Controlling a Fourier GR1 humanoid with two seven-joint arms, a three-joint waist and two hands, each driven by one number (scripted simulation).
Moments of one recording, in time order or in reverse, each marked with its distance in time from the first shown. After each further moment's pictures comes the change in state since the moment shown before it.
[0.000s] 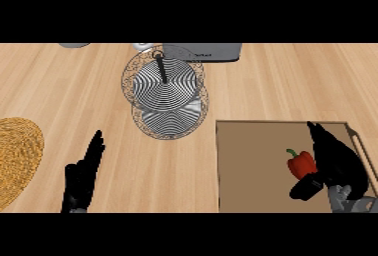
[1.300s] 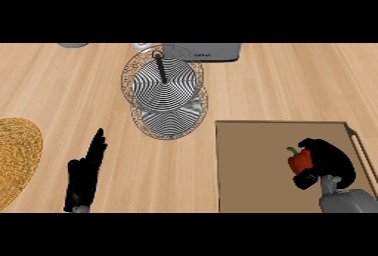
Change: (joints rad) left arm -0.002 -0.073 0.068 -0.014 -0.083 -0.044 0.049; right arm -0.001 0.142 -0.159 0.271 0.103 0.097 -0.162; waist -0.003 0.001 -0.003
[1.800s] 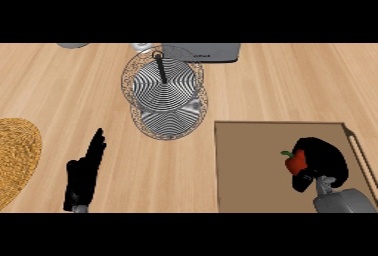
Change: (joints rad) left arm -0.006 -0.011 0.032 0.029 -0.013 -0.038 -0.035; right arm -0.005 0.006 0.032 0.049 0.129 -0.068 -0.132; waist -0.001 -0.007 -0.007
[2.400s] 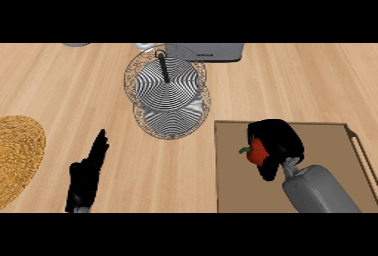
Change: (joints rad) left arm 0.013 -0.008 -0.016 -0.019 -0.017 -0.003 0.005; right arm -0.197 0.044 0.182 0.034 0.014 0.045 -0.358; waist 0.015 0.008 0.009
